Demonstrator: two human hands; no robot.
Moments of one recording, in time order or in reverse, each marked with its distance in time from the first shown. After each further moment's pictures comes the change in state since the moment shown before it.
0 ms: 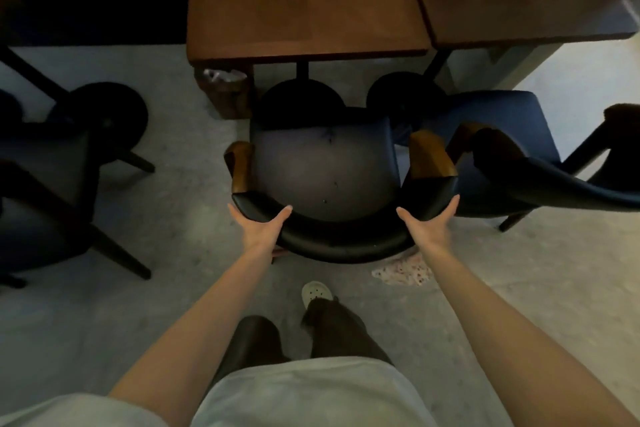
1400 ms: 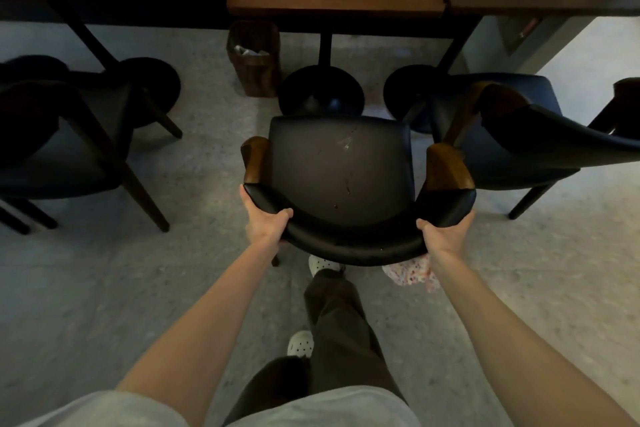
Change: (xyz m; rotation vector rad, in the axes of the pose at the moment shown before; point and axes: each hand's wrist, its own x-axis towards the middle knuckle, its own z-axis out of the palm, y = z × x) left_hand -0.092 -0.144 -0.046 -0.016 0.112 0.127; right_hand -0.087 0.149 -0.030 0.153 0.090 -0.041
